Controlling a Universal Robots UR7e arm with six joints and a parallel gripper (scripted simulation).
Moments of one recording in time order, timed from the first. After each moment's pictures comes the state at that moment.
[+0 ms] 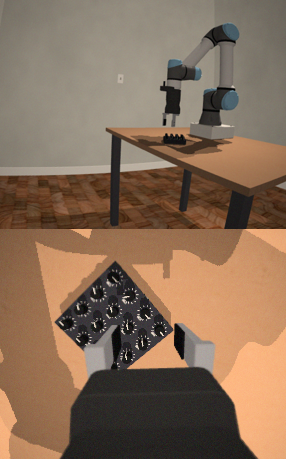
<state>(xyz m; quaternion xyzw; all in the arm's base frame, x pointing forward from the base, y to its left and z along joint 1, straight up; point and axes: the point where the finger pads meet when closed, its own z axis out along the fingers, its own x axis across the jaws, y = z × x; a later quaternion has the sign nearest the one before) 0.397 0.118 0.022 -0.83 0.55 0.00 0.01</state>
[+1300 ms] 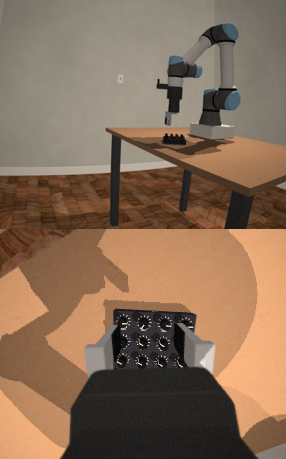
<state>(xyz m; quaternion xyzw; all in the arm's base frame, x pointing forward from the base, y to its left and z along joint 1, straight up) 0.420 0.146 0.031 -0.55 0.84 0.00 0.00</state>
